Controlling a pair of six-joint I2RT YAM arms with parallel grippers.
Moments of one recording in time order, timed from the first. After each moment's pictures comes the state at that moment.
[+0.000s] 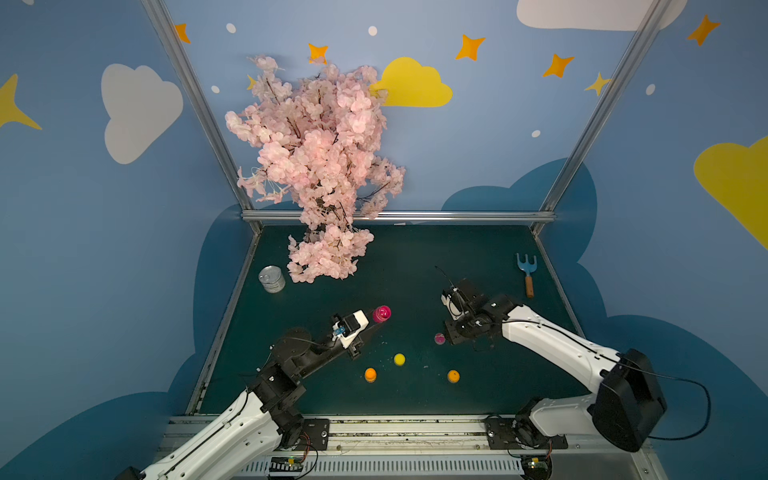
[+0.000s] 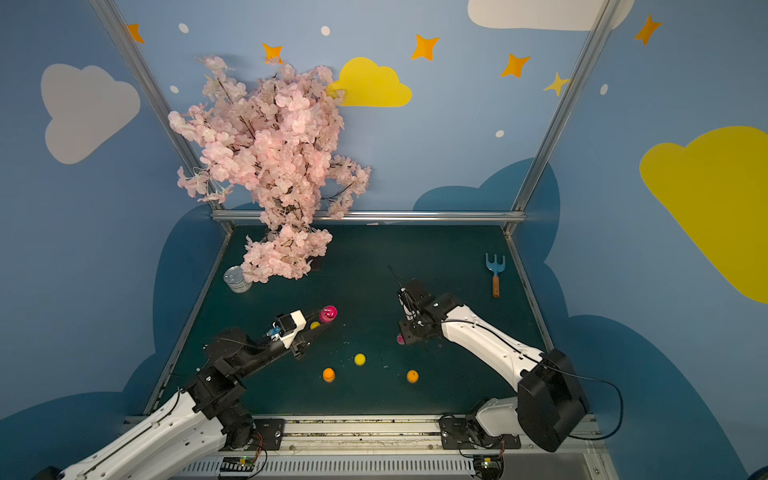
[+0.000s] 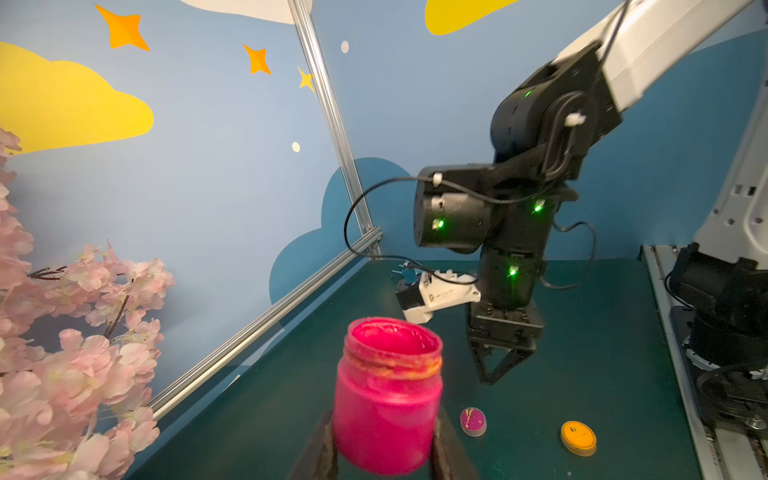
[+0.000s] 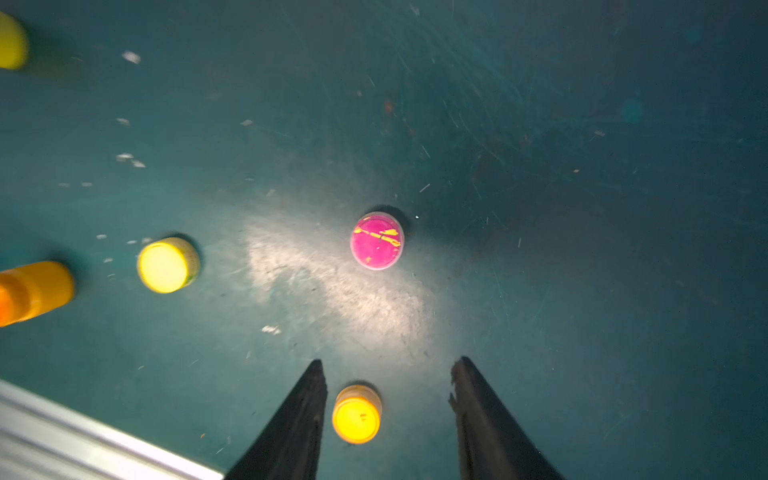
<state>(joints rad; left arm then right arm) -0.71 0.57 0.42 0.18 0.25 0.27 0.71 1.41 0.98 -0.84 0.04 0.30</state>
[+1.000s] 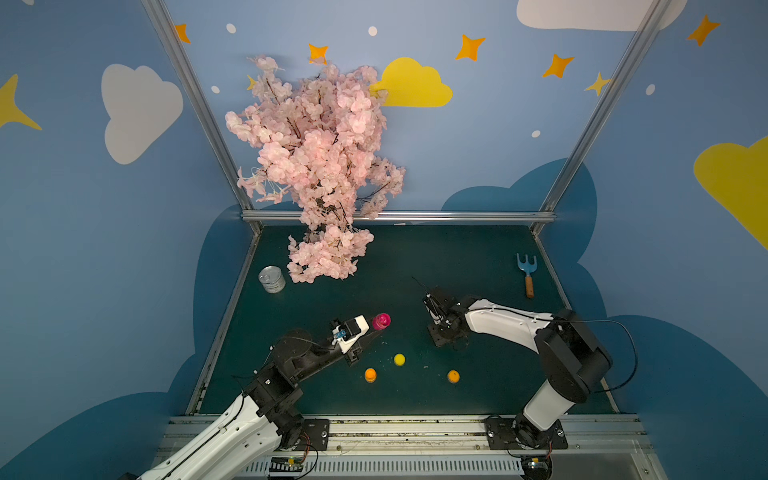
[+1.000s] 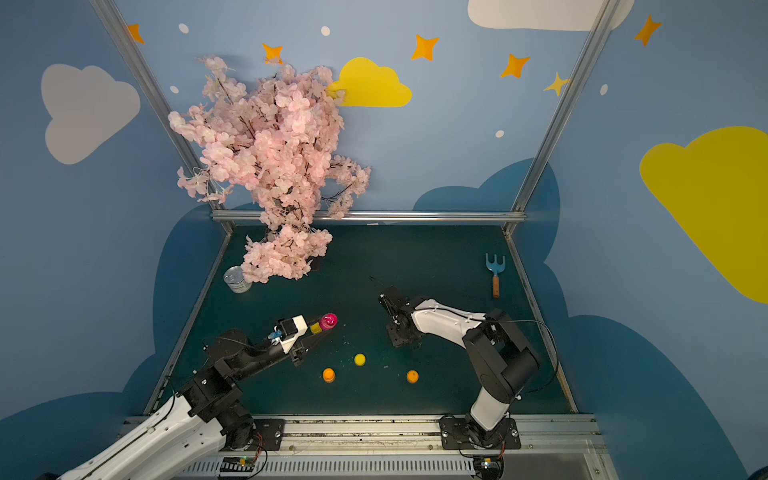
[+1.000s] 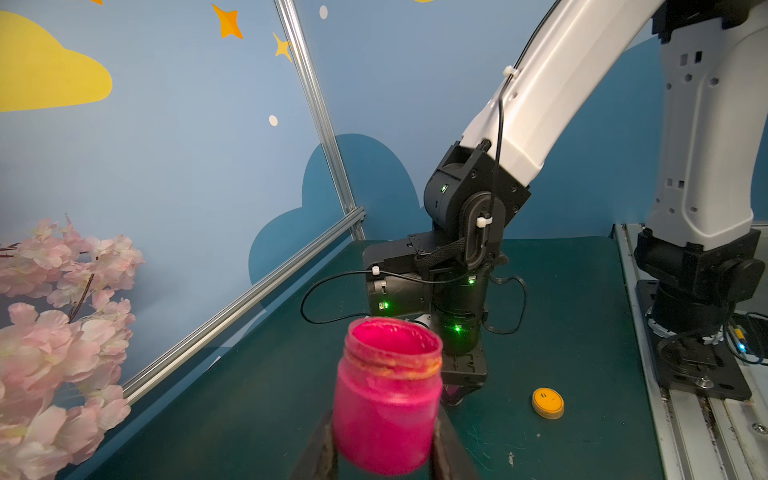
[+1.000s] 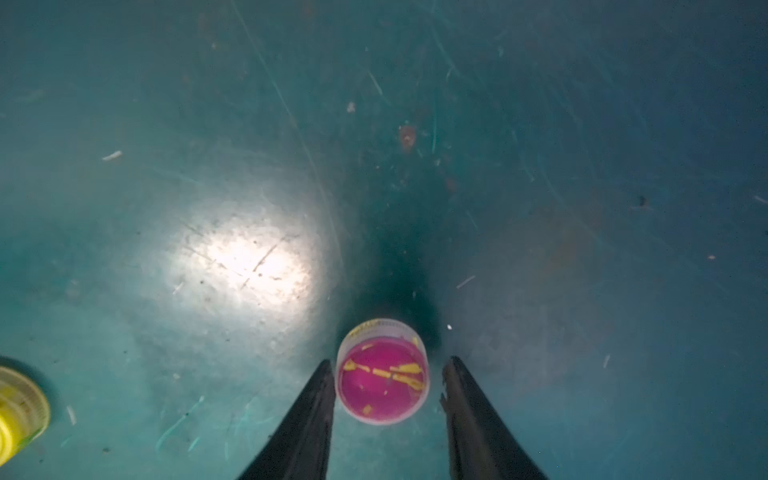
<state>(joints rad) -0.71 0.55 0.42 0.10 0.28 0.27 0.76 1.68 0.98 -0.66 0.11 0.30</state>
